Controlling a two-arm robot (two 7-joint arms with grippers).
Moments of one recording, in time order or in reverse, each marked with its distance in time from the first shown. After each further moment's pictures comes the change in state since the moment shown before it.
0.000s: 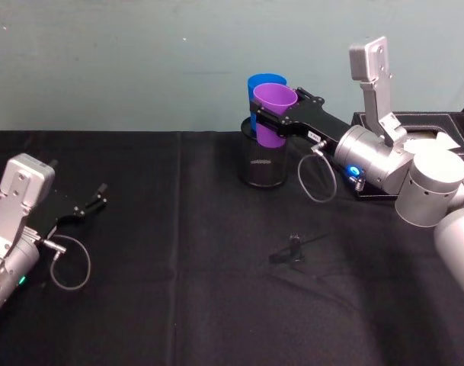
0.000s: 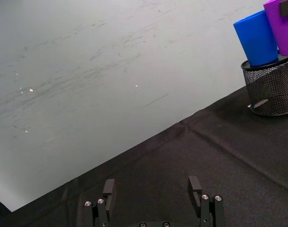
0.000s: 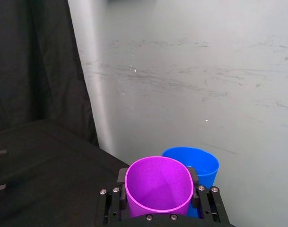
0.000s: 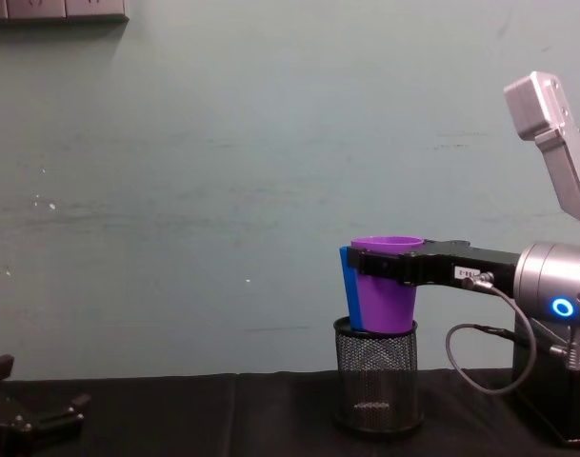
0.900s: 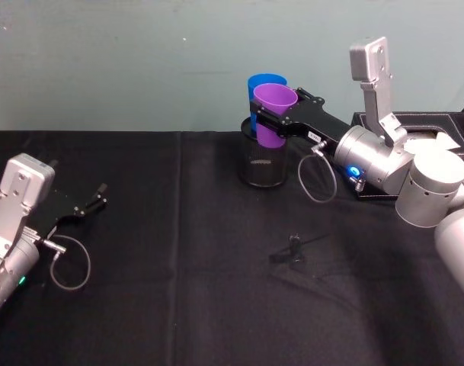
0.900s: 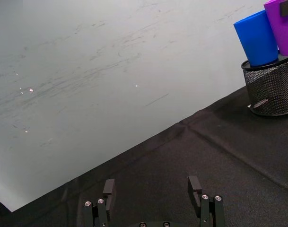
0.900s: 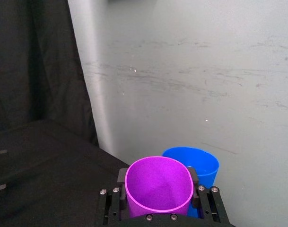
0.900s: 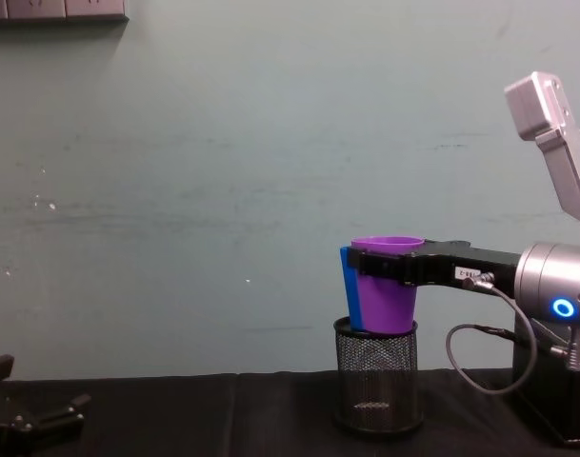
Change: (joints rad) left arm 0.000 0.000 0.000 0.000 0.000 0.000 0.000; right arm -0.002 0.001 0.000 -0.002 0.001 -0.001 0.000
